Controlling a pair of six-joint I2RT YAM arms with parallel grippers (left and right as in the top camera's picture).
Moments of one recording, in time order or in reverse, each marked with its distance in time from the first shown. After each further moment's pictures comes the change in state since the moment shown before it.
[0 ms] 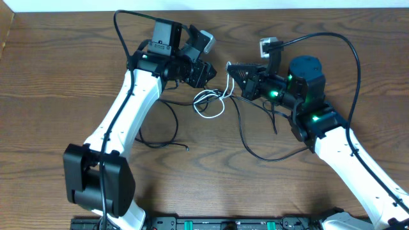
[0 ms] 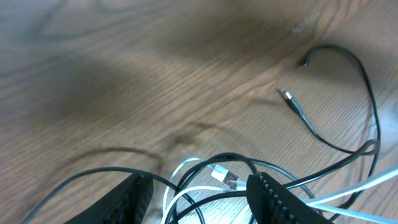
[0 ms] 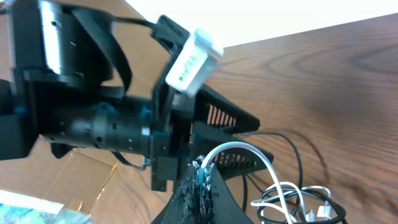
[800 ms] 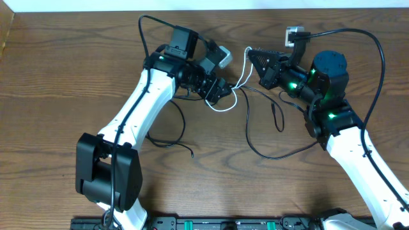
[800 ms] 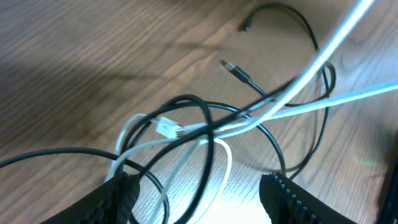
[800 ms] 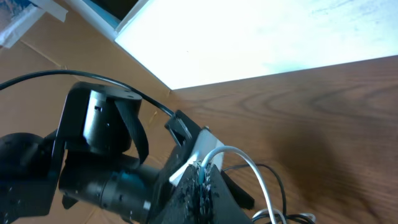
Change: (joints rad) left arm -0.074 0.060 0.000 -0.075 0.127 0.101; right arm -0.117 -0.029 0.000 0.050 0.007 0.000
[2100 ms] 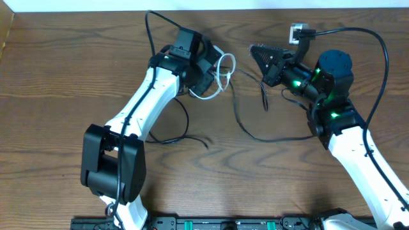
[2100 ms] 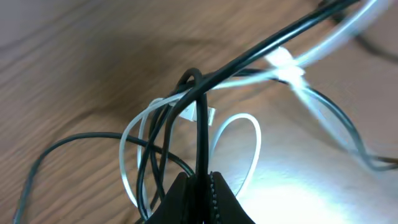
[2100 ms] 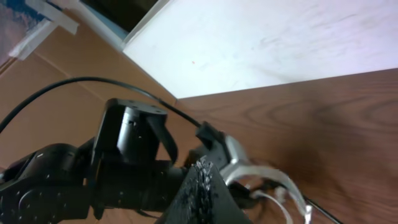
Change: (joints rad) left arm 0.006 0.055 0.000 0.055 -0.417 0.028; right arm -0.029 0.000 0.000 0.048 -0.024 0.031
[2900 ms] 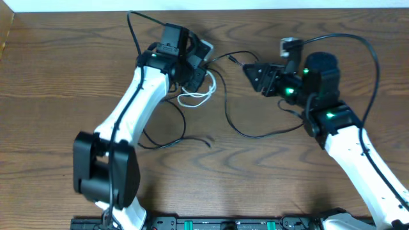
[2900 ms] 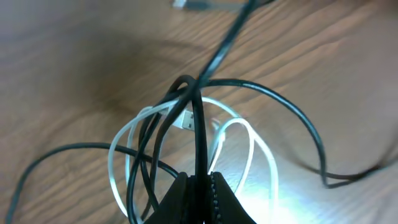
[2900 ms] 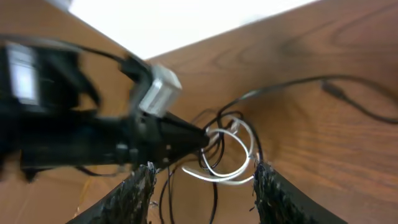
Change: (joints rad) left arm 0.040 -0.056 -0.001 -0.025 0.077 -0.068; right arm 0.042 0.017 0.003 -0.266 0.055 -0.051
